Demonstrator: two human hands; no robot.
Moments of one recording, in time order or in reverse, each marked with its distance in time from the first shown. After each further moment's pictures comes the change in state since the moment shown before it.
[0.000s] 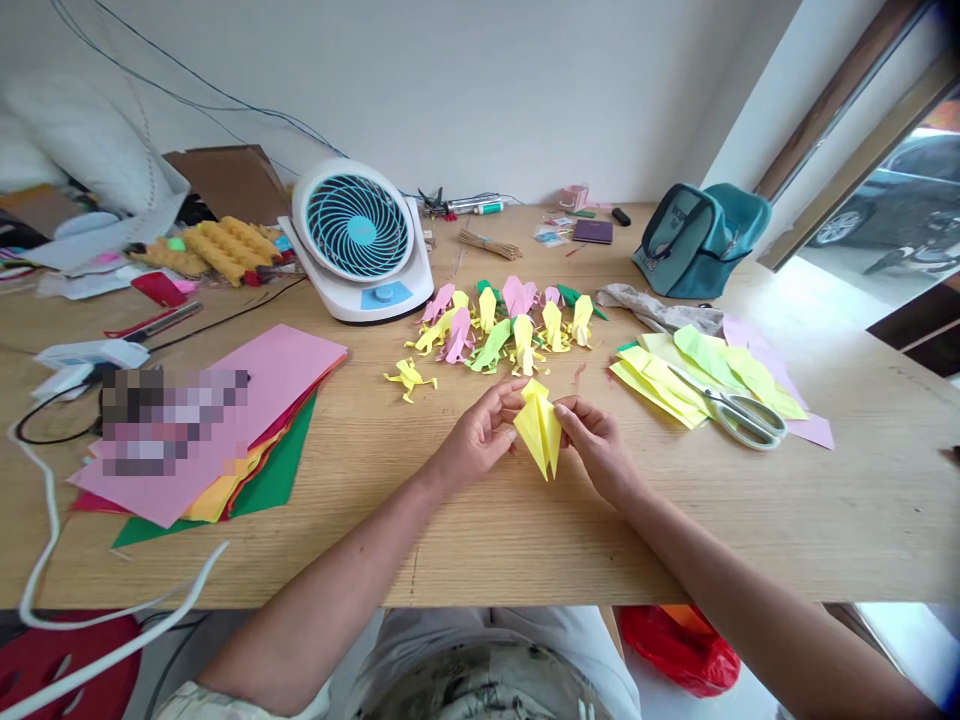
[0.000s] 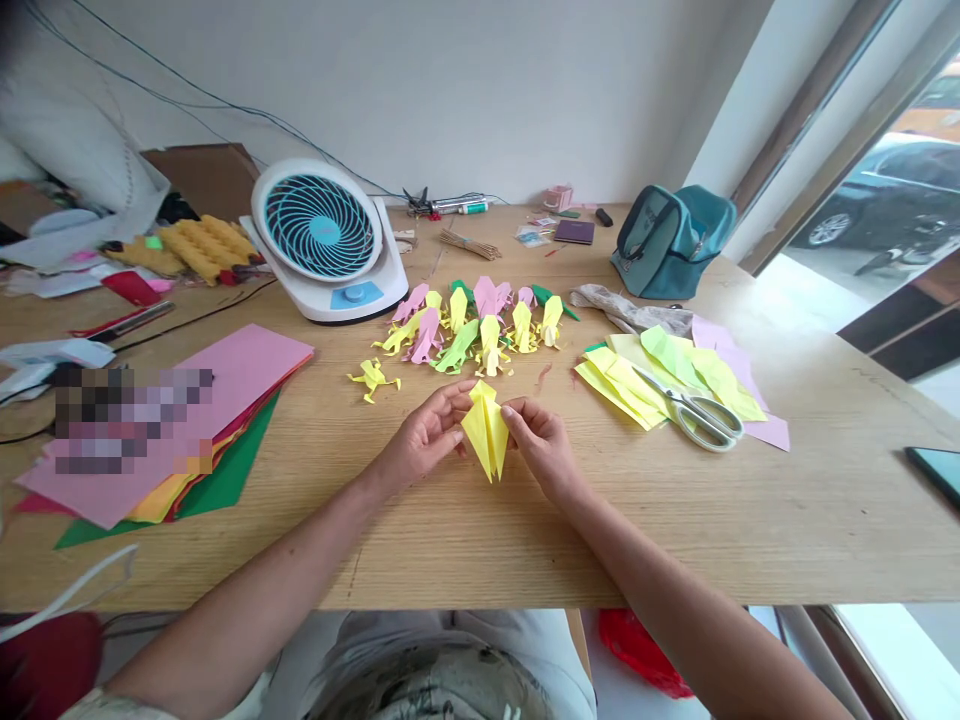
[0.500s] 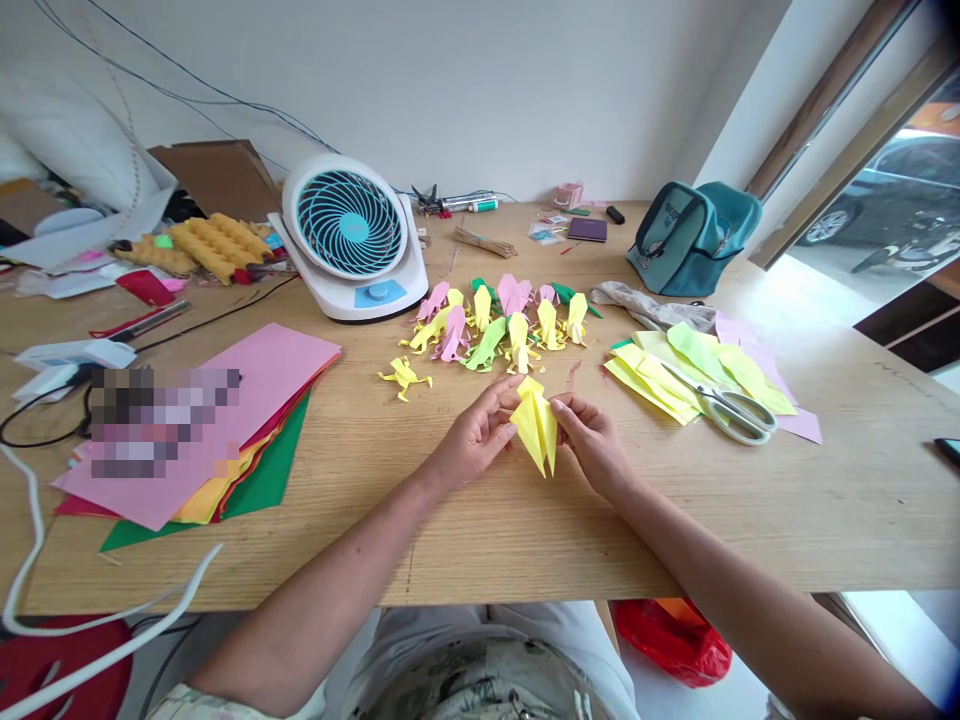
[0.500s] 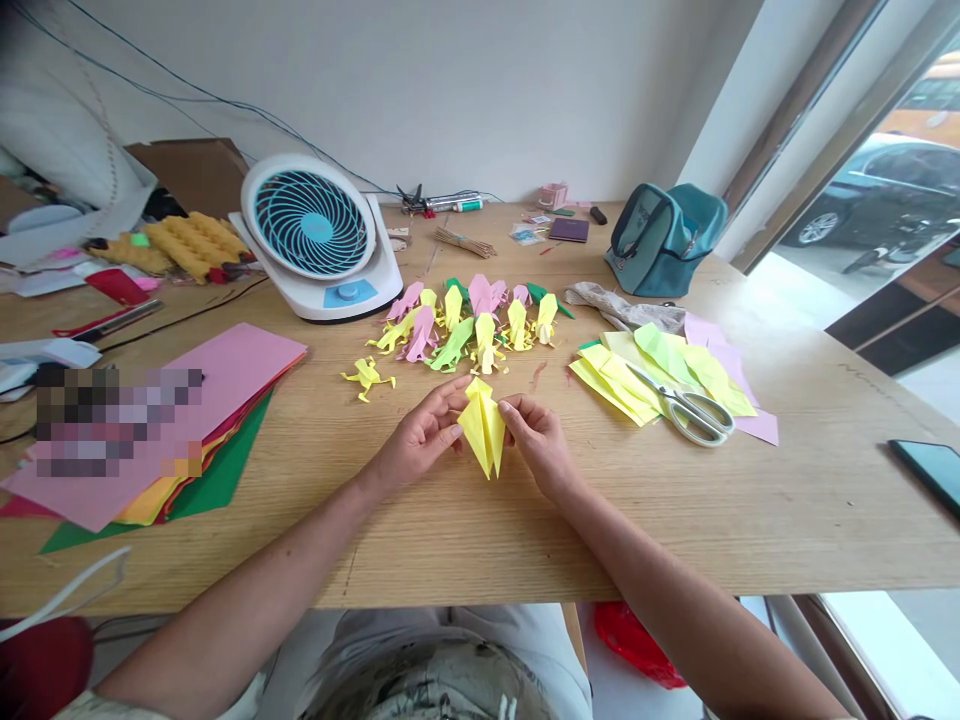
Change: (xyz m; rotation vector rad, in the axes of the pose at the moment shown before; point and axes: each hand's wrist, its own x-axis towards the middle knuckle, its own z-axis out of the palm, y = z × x) left_hand -0.001 0.001 0.001 0.077 -0.008 0.021; right_hand 0.003 0.007 -0.003 0.020 0.010 0.020
